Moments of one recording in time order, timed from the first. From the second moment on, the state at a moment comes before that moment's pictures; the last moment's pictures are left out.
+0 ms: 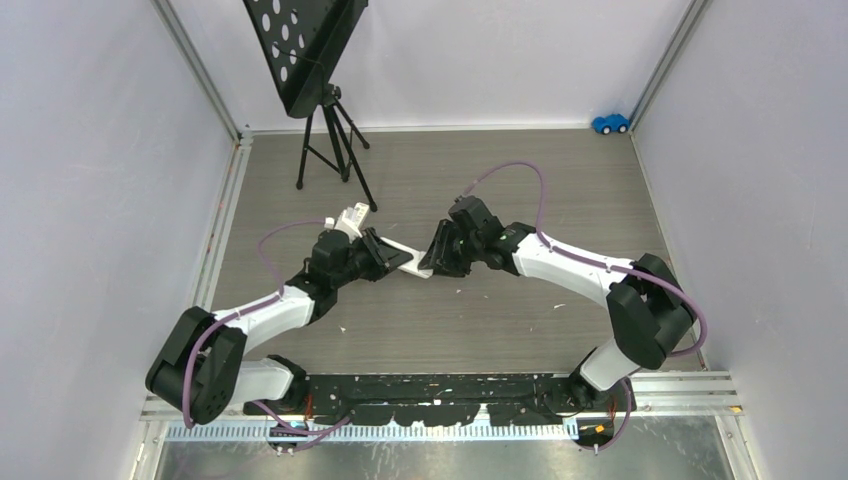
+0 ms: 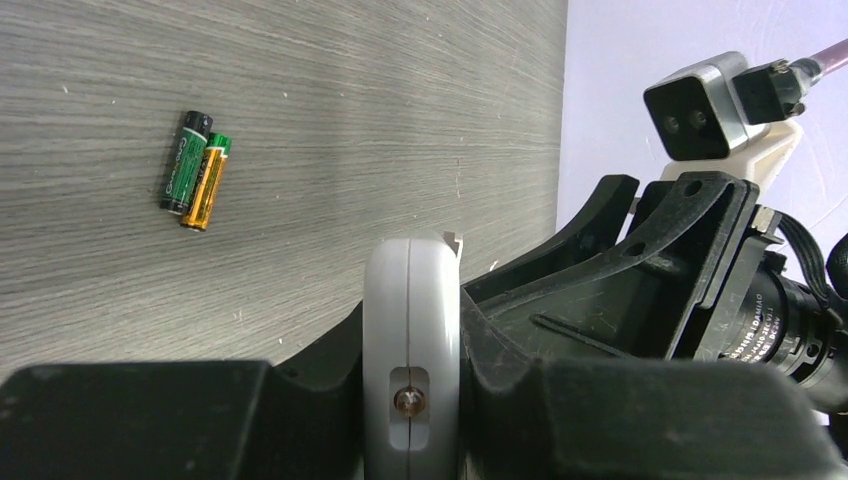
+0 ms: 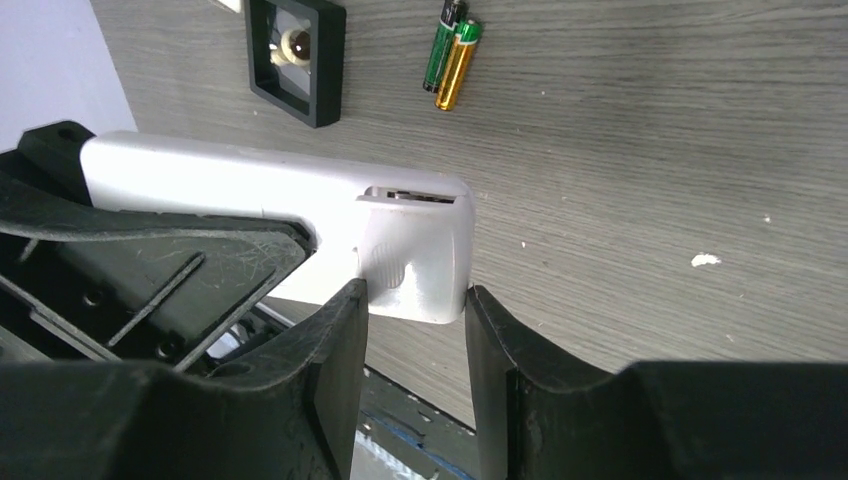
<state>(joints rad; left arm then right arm) -0.49 1.26 0.45 0.43 0.28 -1.08 0.75 1.56 1.03 -0.29 -0.15 1.01</state>
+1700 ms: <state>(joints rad) -0.49 1.30 0.37 0.77 0.36 -1.43 0.75 1.45 1.06 -0.37 -0.13 1.03</state>
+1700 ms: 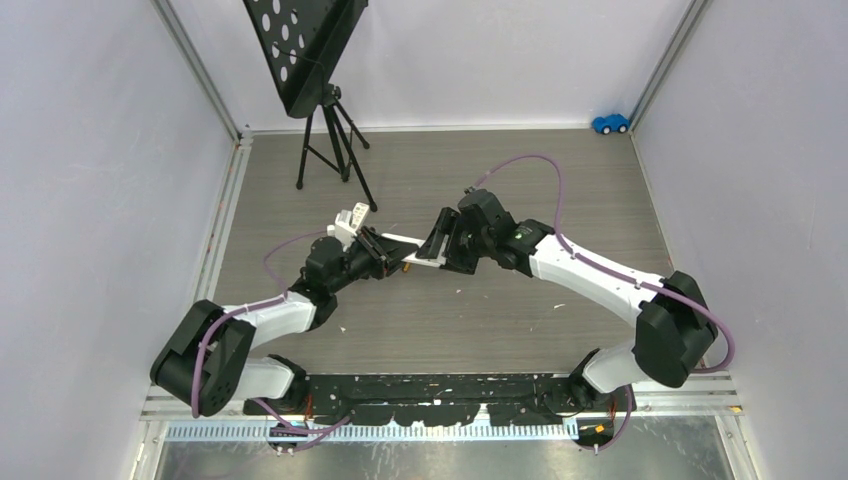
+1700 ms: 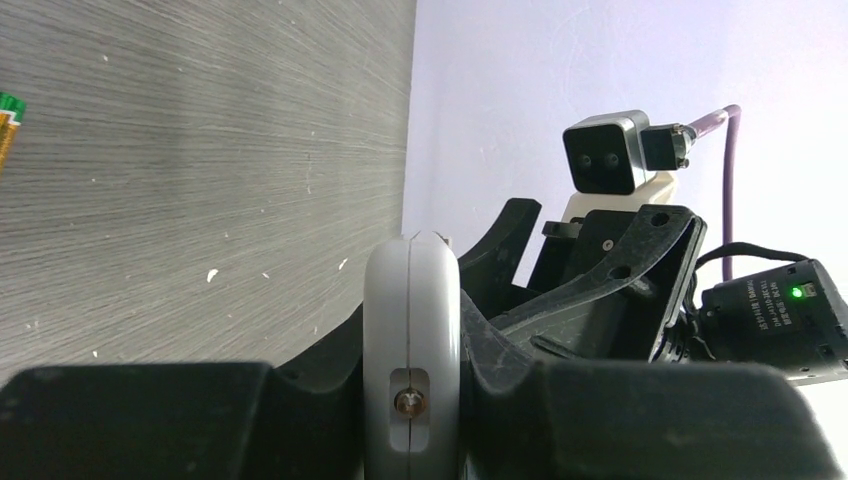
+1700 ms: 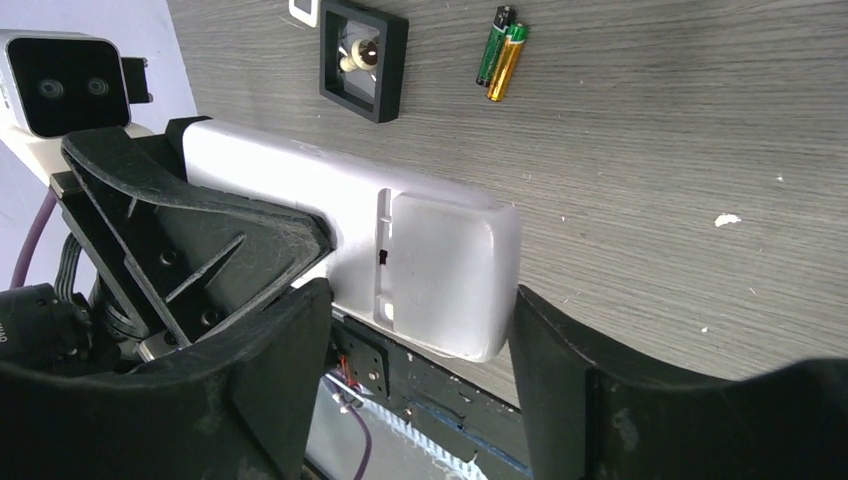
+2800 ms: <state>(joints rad) -0.47 1.28 0.37 0.84 0.45 -1.54 0.76 1.36 1.04 -0.32 -0.12 1.04</state>
